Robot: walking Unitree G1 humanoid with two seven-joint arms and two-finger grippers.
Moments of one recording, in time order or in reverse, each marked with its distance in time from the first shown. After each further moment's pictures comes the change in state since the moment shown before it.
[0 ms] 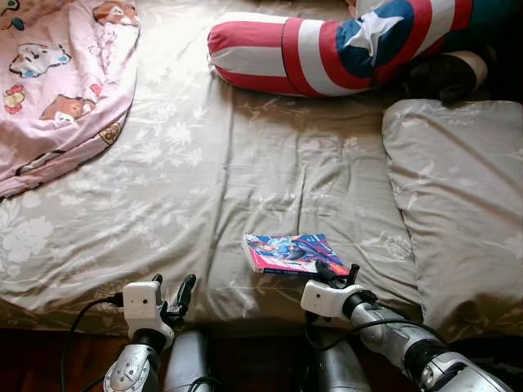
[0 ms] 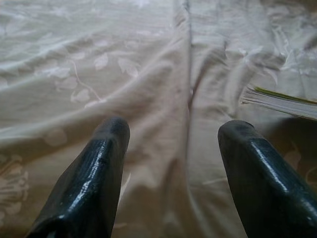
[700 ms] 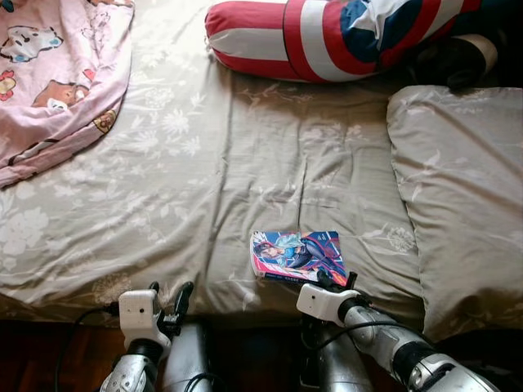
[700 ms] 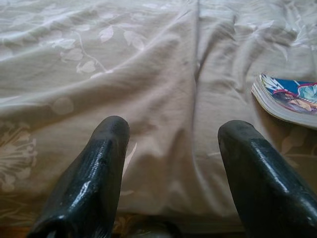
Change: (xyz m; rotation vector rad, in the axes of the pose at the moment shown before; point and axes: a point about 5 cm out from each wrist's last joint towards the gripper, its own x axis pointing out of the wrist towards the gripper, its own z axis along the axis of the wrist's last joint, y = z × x) left arm -0.014 0.001 0.002 0.007 0.002 0.016; right arm 0.005 0.002 0.000 0.052 0.108 0.047
